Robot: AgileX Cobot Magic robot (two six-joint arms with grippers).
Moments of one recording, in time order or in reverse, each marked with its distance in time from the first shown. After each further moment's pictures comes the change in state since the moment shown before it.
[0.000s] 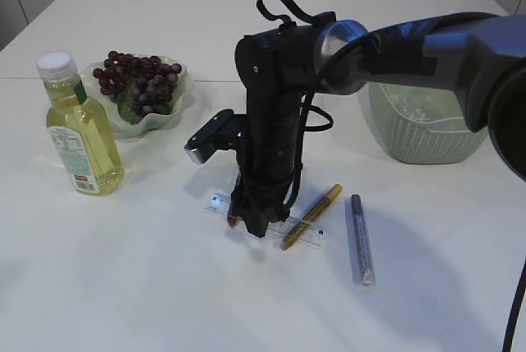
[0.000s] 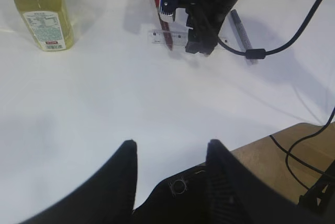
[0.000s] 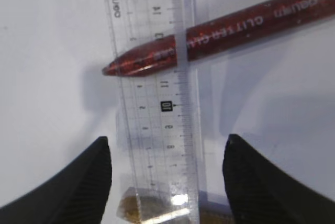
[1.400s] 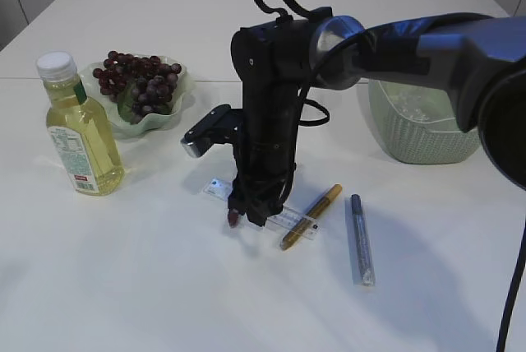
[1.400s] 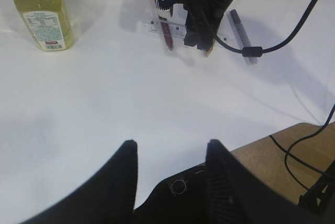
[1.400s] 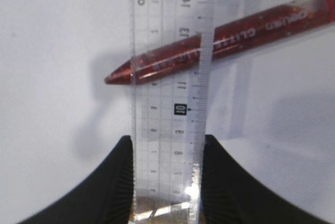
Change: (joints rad) left arm 0.000 0.000 0.000 0.000 0.000 -0.002; right arm 0.000 0.019 -0.059 0.004 0.058 0.002
